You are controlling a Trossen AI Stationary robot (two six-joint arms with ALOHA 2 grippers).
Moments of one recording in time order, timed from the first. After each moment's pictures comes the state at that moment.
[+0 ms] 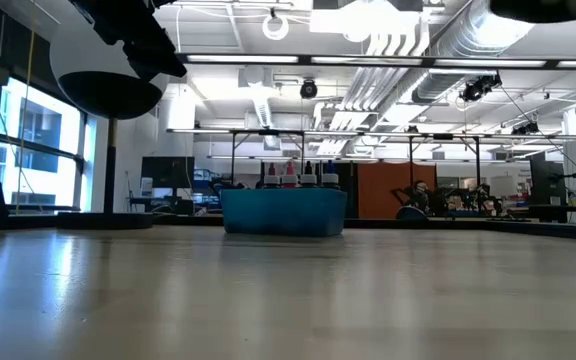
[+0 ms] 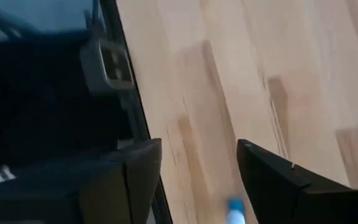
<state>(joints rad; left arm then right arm) -0.03 0.97 0.81 -0.46 0.08 -0.16 0.67 1.89 1.53 -0.74 0.06 0.99</state>
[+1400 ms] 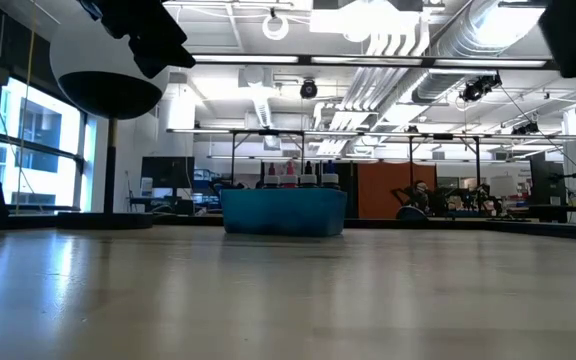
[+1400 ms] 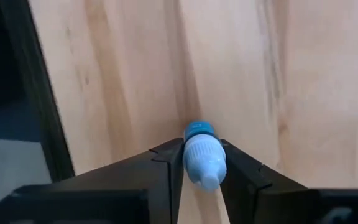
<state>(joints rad) -0.03 0.97 0.81 -0.39 0.07 -0.22 0.74 1.89 1.16 -0.50 0.01 0.99</state>
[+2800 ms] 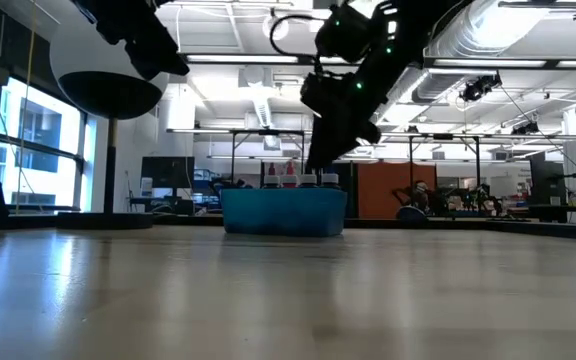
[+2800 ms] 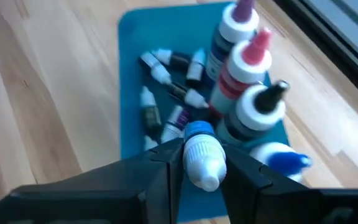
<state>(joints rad) -0.03 0.97 0.81 -0.44 0.07 -0.15 -0.24 1.71 1.16 -0.29 0.17 0.24</state>
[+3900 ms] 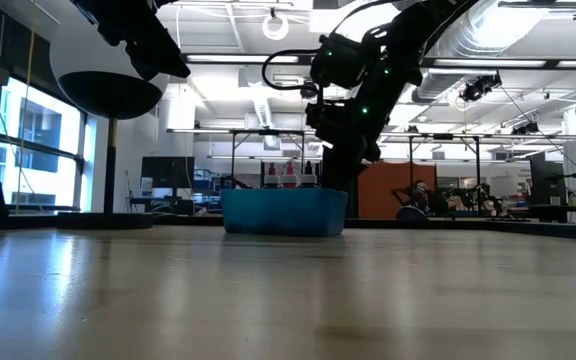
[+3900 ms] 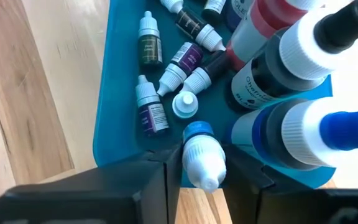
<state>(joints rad) -0.03 0.97 0.81 -0.44 0.04 -0.15 -0.27 1.79 1.16 -0.38 0.10 0.09</state>
